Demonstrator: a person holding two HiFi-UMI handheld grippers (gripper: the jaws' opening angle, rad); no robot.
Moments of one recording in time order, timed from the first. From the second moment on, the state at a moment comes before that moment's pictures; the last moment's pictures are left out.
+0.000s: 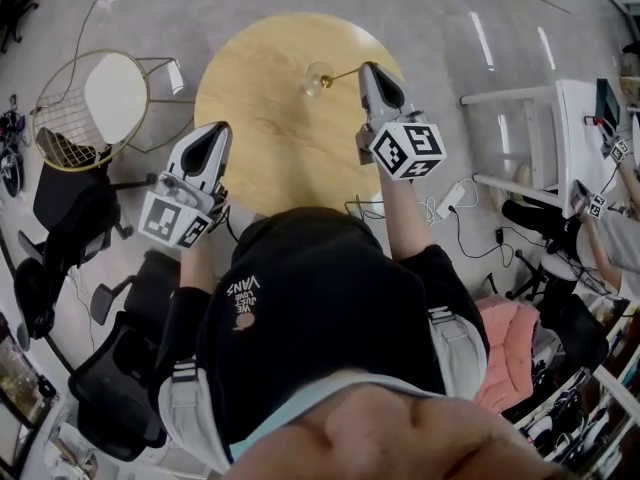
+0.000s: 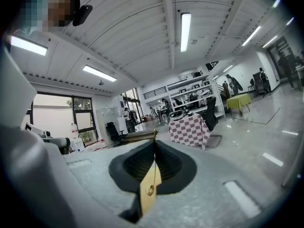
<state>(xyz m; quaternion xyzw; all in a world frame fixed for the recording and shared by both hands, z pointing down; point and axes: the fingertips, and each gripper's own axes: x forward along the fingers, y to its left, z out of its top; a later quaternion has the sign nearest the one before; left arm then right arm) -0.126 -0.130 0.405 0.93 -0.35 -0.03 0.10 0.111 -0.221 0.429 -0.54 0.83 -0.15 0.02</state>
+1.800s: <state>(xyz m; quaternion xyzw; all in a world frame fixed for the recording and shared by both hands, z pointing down) -0.144 -0.125 0.418 0.91 -0.40 -0.02 0.11 0.094 -0.251 0.499 -0.53 0.83 -0.20 -0.03</state>
